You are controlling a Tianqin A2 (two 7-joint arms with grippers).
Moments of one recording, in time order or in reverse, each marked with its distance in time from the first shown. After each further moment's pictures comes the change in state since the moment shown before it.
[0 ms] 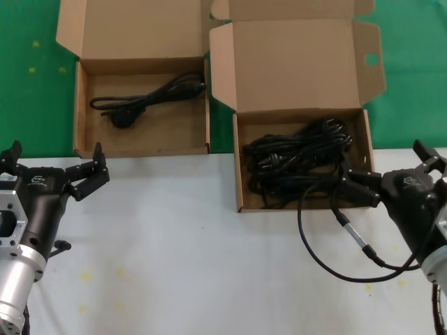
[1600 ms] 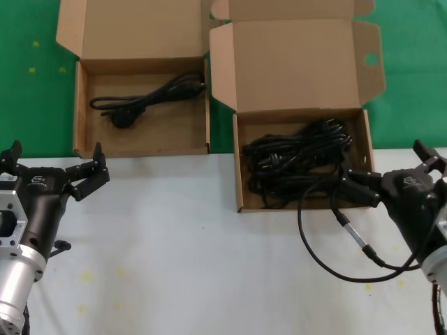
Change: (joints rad) left arm 0.000 0.000 0.000 0.000 0.000 0.000 0.000; right arm 0.000 0.000 0.000 0.000 0.000 0.000 0.000
